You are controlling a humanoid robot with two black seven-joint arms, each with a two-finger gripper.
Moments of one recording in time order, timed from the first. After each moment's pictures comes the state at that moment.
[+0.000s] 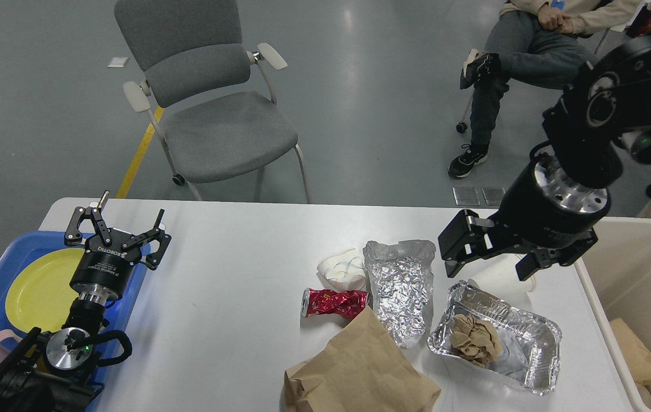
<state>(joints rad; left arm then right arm) -0.35 0.13 -1.43 -0.64 0.08 -0.69 -0.09 2.42 -0.27 -1.23 1.72 0.09 0.69 -0.12</state>
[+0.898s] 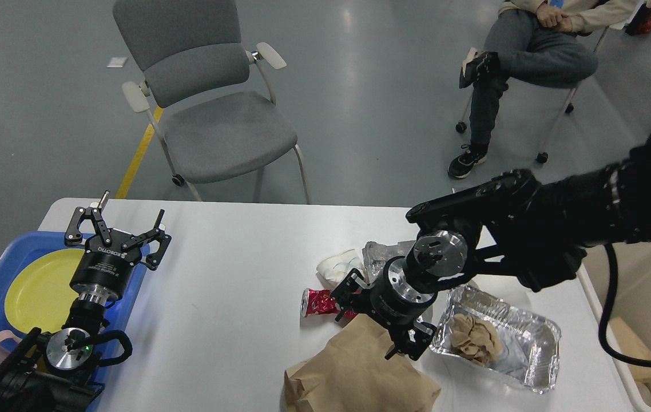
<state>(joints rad) -0.35 0.13 -1.43 -0.64 0.08 -0.69 -0.09 1.57 -0.05 -0.71 1.26 0.62 0.14 -0.49</state>
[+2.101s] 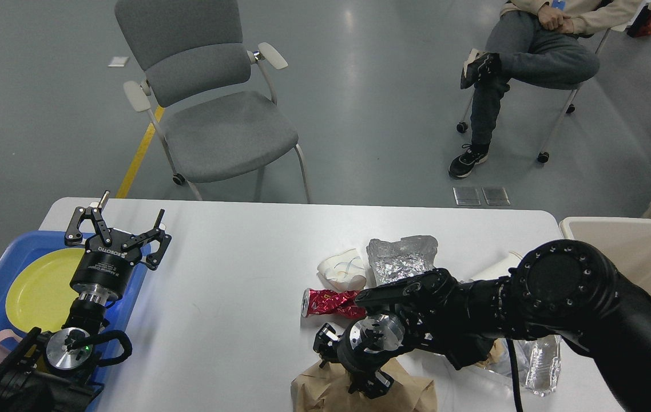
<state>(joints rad) -0.35 0.13 -1.43 -0.64 0.08 -0.69 -0.09 1.19 0.20 -0.68 0.89 0.44 0.02 -0.48</state>
